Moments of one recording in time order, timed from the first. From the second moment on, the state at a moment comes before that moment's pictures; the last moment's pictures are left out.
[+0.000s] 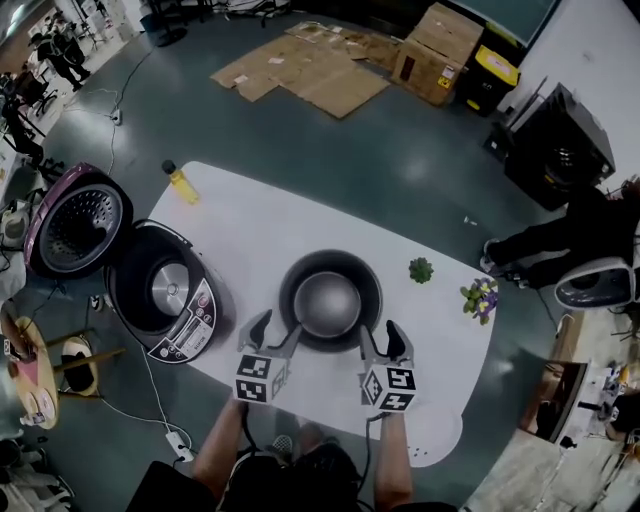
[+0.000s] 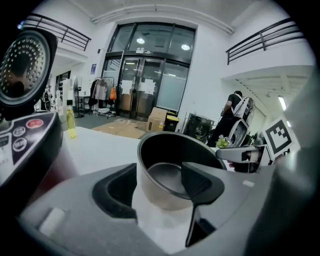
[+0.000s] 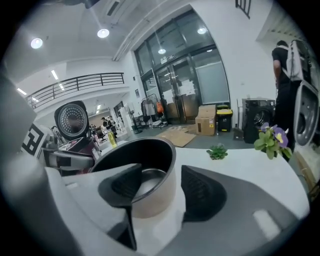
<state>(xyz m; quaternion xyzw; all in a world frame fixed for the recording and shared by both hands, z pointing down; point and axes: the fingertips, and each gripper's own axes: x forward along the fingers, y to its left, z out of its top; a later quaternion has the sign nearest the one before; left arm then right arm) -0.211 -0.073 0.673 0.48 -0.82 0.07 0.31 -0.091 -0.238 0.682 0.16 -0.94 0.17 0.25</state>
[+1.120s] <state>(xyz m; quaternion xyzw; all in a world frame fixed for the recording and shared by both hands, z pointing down) -0.212 -0.083 0.689 0.47 -0.82 0.06 0.31 -0.105 -0.231 0.694 0.12 -0.94 0.18 0.25</state>
